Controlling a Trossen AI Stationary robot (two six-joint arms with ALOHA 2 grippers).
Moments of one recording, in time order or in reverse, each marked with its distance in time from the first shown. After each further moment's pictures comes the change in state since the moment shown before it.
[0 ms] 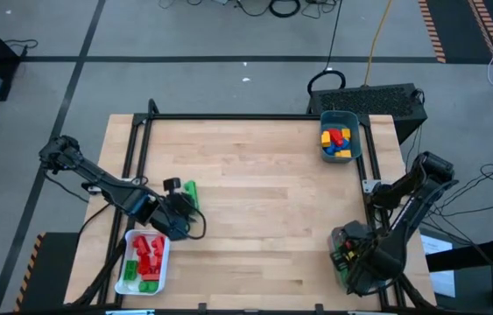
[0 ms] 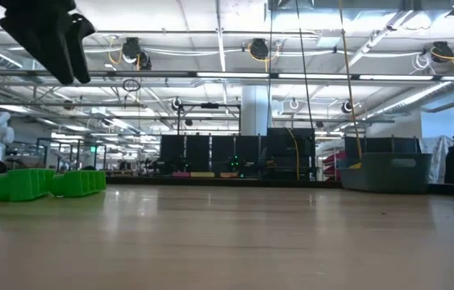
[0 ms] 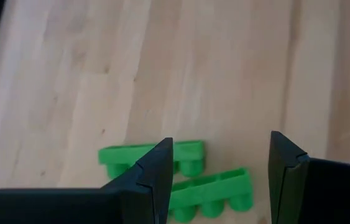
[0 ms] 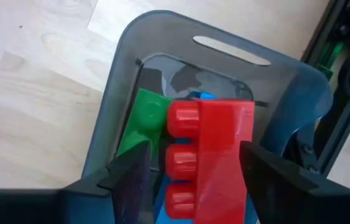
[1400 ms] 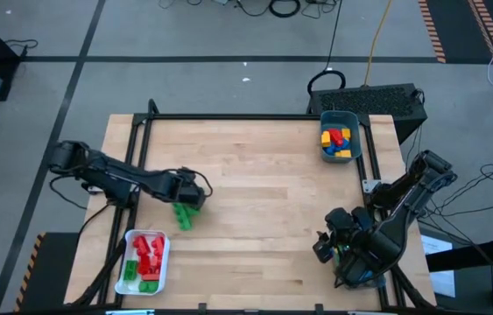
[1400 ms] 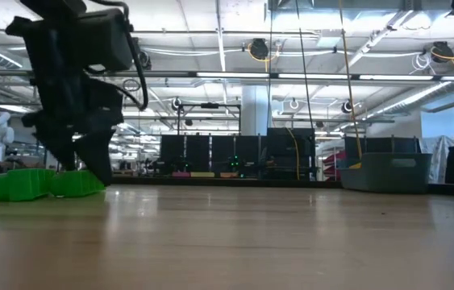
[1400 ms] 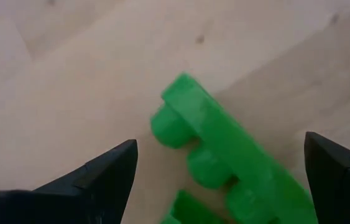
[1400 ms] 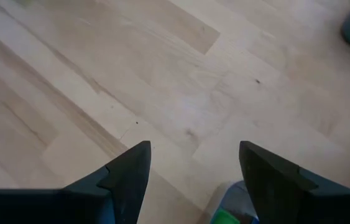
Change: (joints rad) left arm 0.392 0.125 -0.304 0.209 0.089 -0.576; right arm -0.134 -0.004 0.261 -0.118 0.476 -0.338
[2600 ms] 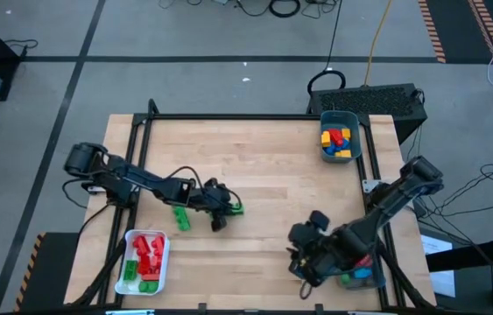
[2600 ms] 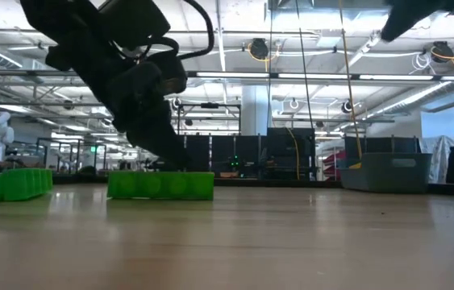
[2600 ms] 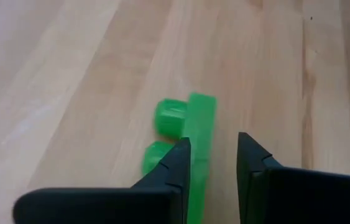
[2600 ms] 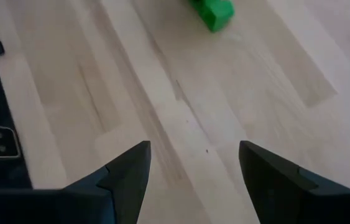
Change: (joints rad) left arm -0.018 0.178 0.001 0.854 0.243 0.744; right arm -0.149 0.107 0.000 0.470 -0.045 -0.676
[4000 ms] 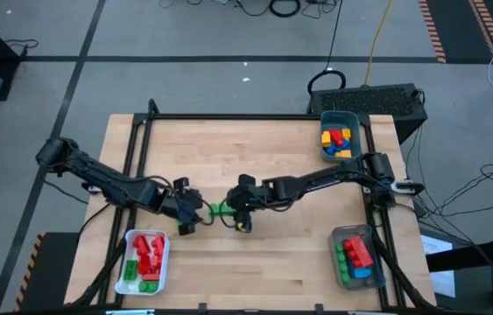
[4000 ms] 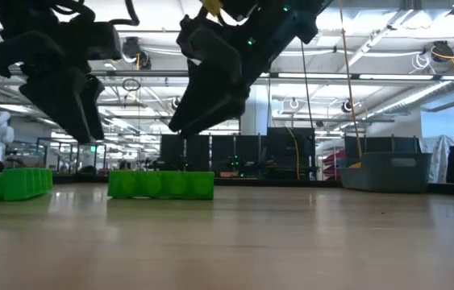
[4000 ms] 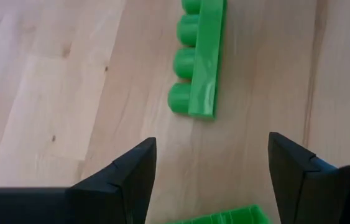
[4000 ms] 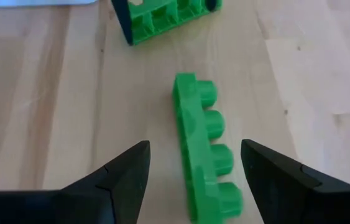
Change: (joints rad) left arm -0.201 -0.330 0.003 -0.641 -0.186 -0.054; right arm -0.575 0.329 0.000 0.775 -0.403 -0.959
